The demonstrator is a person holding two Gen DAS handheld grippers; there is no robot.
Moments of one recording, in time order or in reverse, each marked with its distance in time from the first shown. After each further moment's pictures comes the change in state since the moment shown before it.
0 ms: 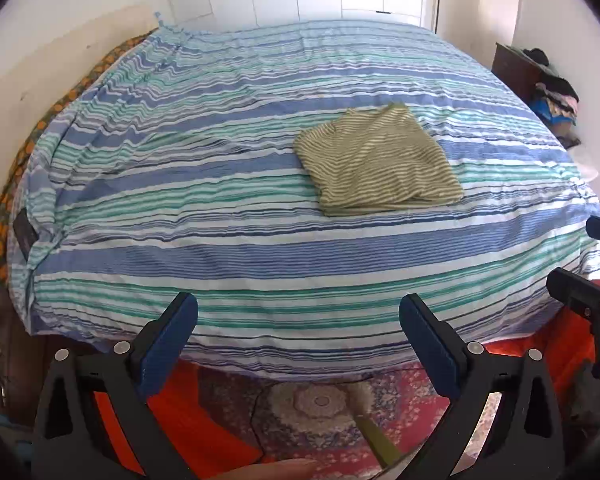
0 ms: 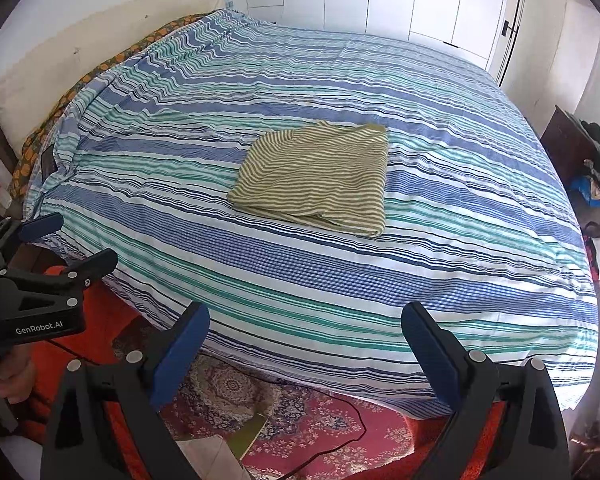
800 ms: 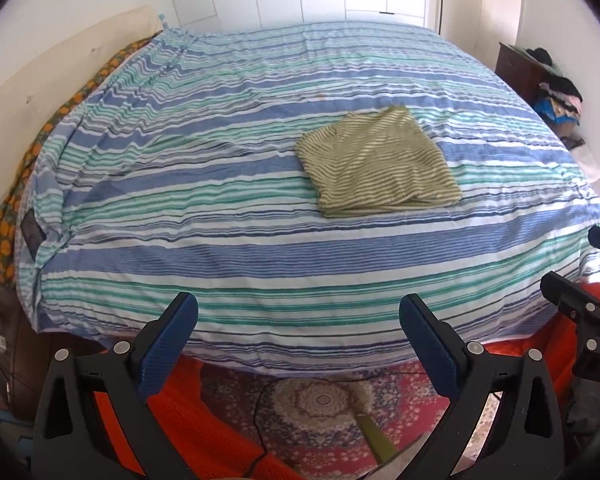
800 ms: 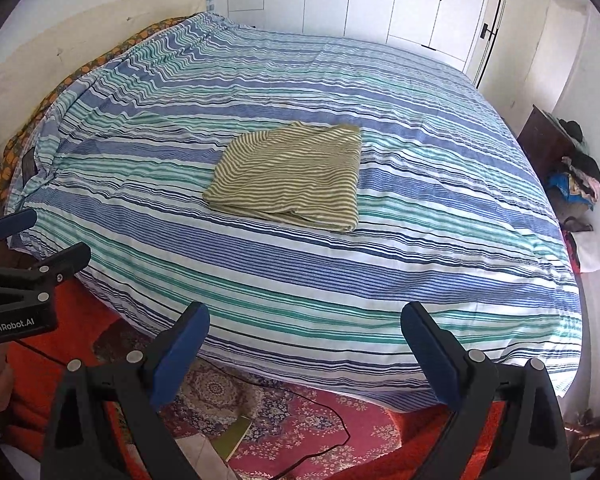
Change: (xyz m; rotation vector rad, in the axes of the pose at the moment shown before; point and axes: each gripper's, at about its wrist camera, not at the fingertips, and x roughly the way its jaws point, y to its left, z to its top) left arm -0.010 -0.010 0.000 -0.008 0.002 0.022; right arm -0.003 -0.008 -0.009 0.029 -0.013 -0.080
